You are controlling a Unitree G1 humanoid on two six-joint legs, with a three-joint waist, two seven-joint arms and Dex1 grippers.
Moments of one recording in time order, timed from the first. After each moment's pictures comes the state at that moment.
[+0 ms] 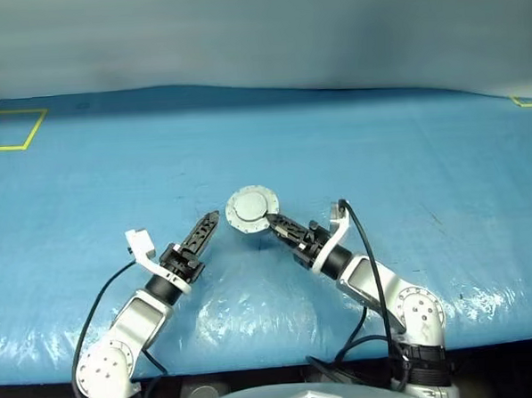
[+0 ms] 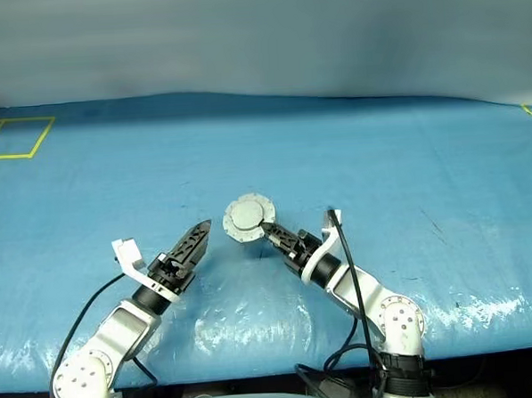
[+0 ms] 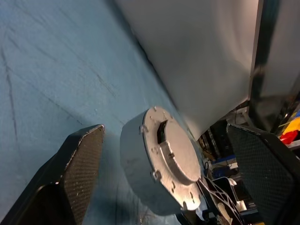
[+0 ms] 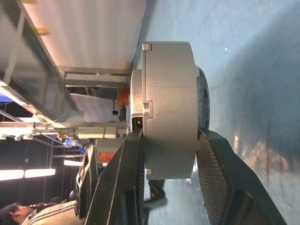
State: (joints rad) left arm 0.17 0.00 0.33 -0.41 -1.33 0.86 -0.14; right arm -0.06 0.00 -0.13 -0.23 1.57 0.93 -0.19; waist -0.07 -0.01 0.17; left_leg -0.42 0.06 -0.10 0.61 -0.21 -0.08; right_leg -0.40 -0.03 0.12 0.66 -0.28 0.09
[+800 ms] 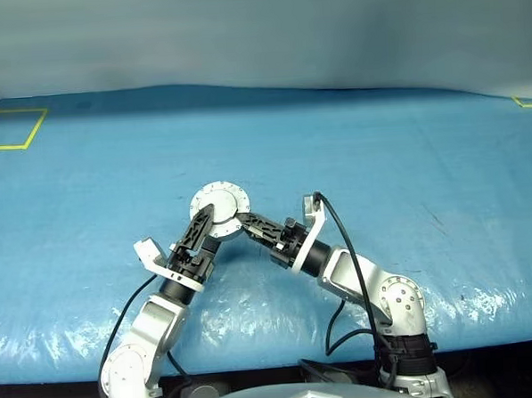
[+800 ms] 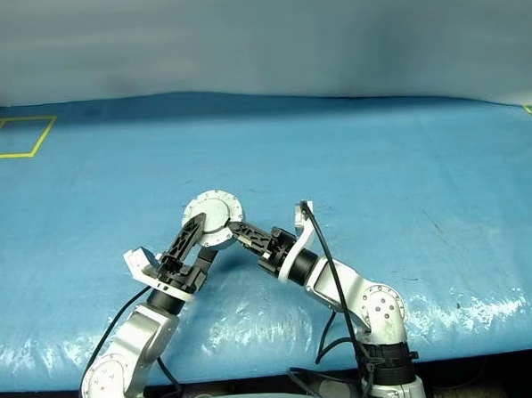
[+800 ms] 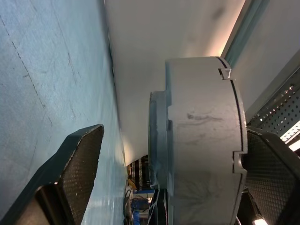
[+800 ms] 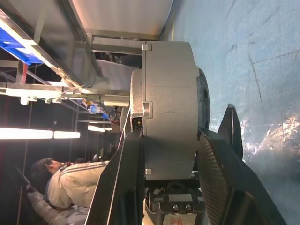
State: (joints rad) left arm 0.18 -0.05 0.23 -0.27 -1.57 0.73 -0.16; right arm -0.10 -0.02 0.04 -0.26 1.67 0.92 -0.22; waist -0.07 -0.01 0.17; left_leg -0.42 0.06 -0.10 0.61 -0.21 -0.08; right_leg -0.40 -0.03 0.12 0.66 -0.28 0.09
